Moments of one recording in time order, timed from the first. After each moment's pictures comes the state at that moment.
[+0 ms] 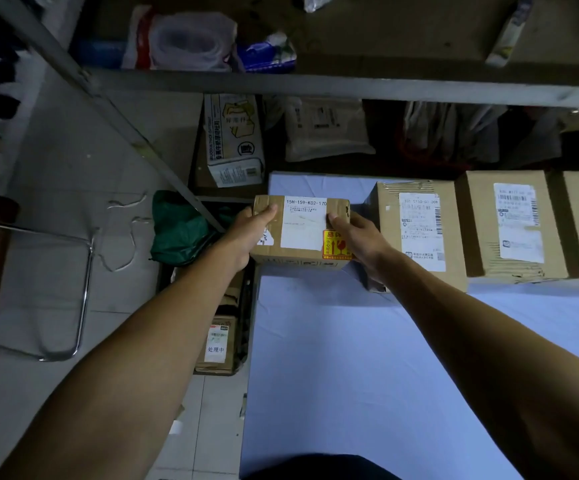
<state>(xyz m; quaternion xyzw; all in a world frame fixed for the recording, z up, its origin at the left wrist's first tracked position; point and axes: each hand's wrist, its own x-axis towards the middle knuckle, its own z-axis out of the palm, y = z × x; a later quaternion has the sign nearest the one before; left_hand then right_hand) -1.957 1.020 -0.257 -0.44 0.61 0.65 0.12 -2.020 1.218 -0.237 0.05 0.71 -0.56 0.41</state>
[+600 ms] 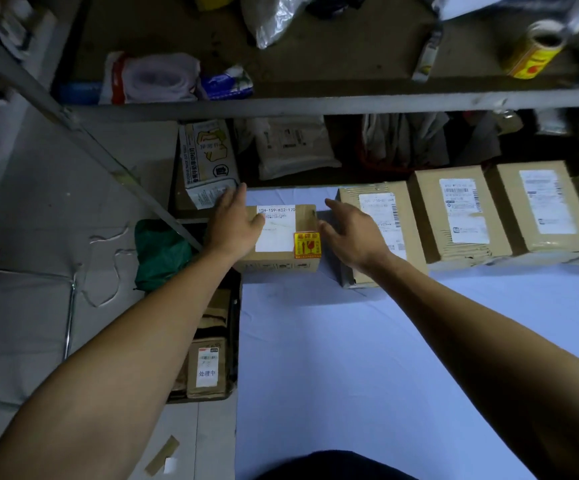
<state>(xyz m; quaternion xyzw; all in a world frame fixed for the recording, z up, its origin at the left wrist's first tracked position) -1.962 1.042 -0.212 -0.25 0.92 0.29 0.06 -2.014 1.254 -0.193 -0.19 0.92 -0.27 0.19</state>
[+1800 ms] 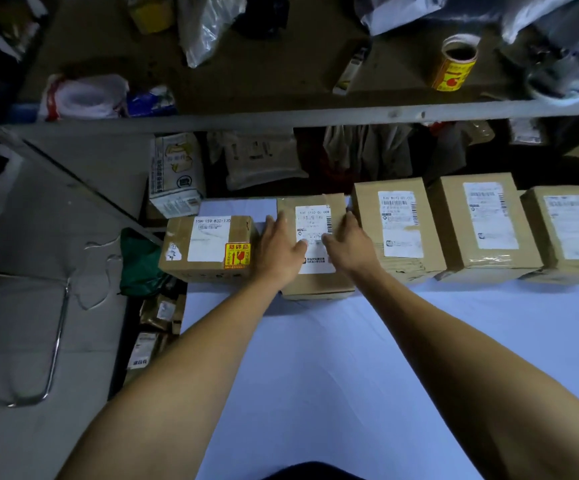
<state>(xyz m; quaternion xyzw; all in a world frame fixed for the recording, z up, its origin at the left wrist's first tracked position) -2.012 1.243 -0.218 -0.24 0.91 0.32 0.10 -2.067 1.371 -0.218 -0.02 0.90 -0.37 0.24</state>
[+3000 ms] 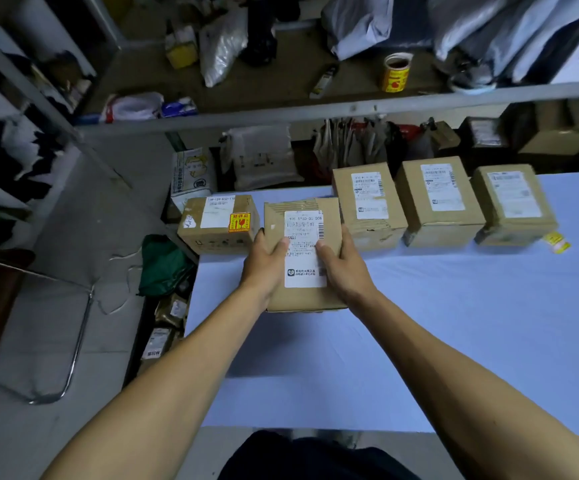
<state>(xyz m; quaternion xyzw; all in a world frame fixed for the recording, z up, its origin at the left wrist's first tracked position) -1.873 1.314 -0.169 -0.35 0.72 0.60 -0.02 -1.917 1.453 -0.182 -0.02 0.79 -0.57 0.23</state>
